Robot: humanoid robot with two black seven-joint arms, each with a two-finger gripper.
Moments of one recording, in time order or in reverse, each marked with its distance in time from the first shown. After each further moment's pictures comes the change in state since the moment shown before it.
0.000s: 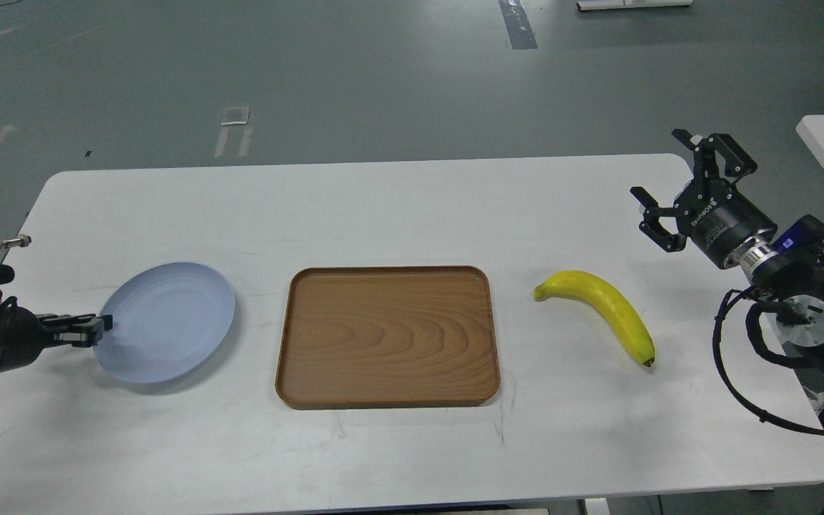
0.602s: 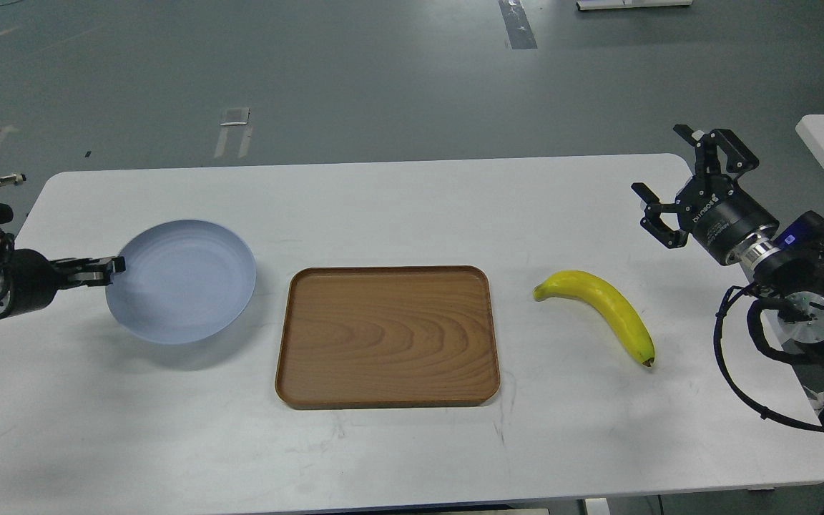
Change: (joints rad) left arm -0.206 0.014 0.019 -0.167 -0.105 -0.048 0.000; right arm 0.014 -0.004 0.000 -0.001 -0.011 0.000 0.000
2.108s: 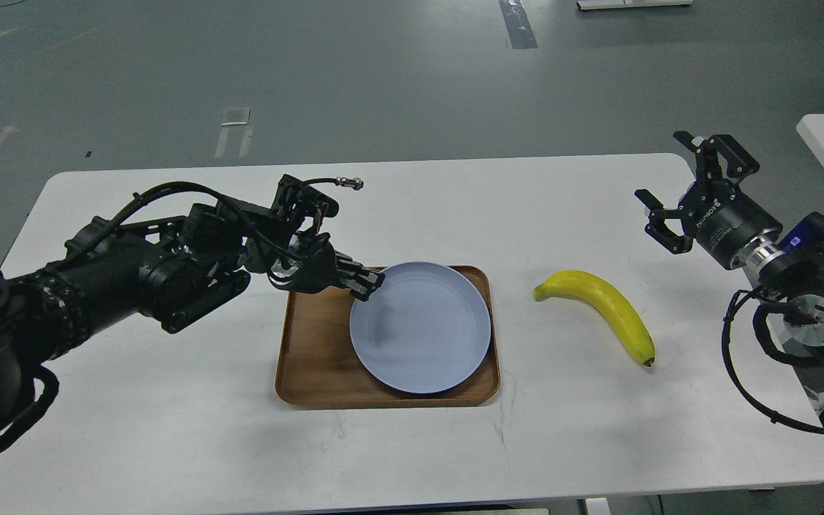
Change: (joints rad) left arm -0.242 -0.684 0.302 0.261 0.064 -0.083 0.000; right arm -0.004 -0.010 -0.028 -0.010 -0.012 0.000 0.000
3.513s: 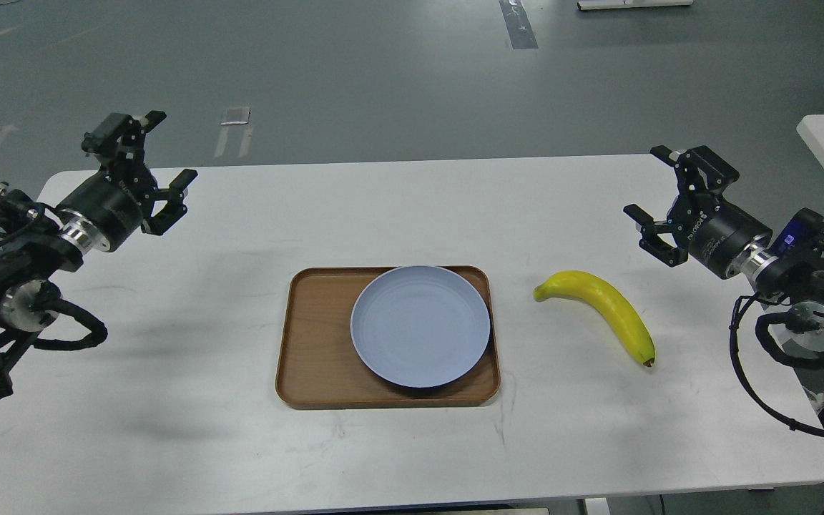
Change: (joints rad) left arm 0.371 0.359 -0.510 0.019 -1.499 -0.119 0.000; right arm 0.005 -0.040 -0.002 0.023 -0.254 0.000 0.000
